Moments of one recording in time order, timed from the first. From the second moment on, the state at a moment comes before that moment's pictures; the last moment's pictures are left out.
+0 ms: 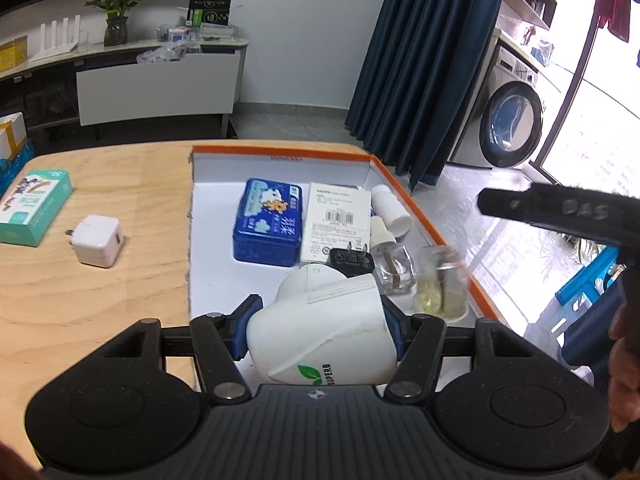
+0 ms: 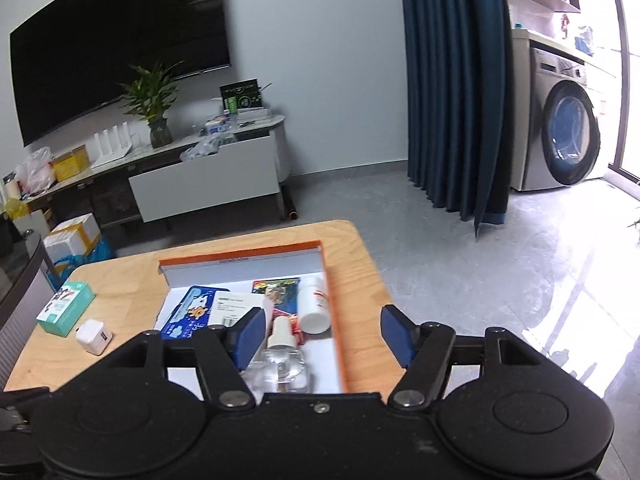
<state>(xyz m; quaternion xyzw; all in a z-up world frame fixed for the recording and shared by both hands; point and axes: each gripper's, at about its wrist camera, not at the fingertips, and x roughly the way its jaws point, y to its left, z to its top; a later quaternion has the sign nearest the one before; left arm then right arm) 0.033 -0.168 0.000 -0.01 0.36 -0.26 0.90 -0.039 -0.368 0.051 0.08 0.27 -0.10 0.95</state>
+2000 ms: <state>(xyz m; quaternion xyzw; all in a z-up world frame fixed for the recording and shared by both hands) 0.179 0.015 0.003 0.05 0.34 -0.09 0.93 0.059 -0.174 0.033 -0.05 0.36 0.16 0.92</state>
